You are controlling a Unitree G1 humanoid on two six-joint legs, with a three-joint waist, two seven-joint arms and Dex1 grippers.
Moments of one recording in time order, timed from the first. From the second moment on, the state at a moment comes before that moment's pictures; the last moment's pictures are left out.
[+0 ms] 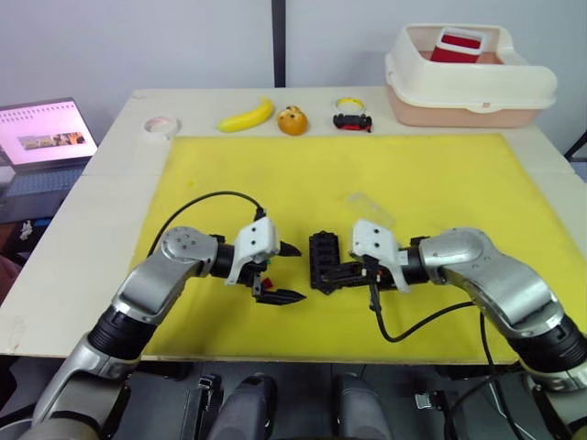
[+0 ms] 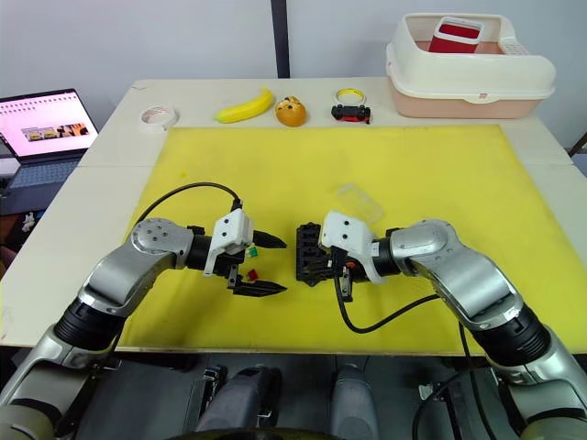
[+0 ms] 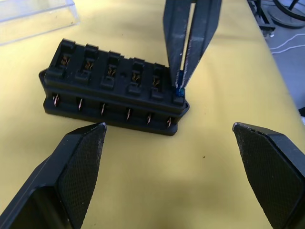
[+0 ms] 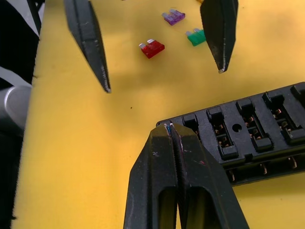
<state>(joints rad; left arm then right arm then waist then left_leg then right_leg) -0.51 0.58 -0.31 -0.17 -0.30 0.50 -1.16 -0.49 -0.82 0.30 -0.45 0.36 0.77 1.02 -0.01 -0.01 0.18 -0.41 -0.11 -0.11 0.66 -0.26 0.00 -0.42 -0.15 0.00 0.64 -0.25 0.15</state>
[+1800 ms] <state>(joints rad) -0.51 0.78 -0.09 -0.17 -0.48 0.69 -1.22 -0.46 -1.02 0.04 -0.46 0.46 0.76 1.11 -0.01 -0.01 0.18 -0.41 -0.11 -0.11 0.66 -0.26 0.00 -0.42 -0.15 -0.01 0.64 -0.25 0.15</state>
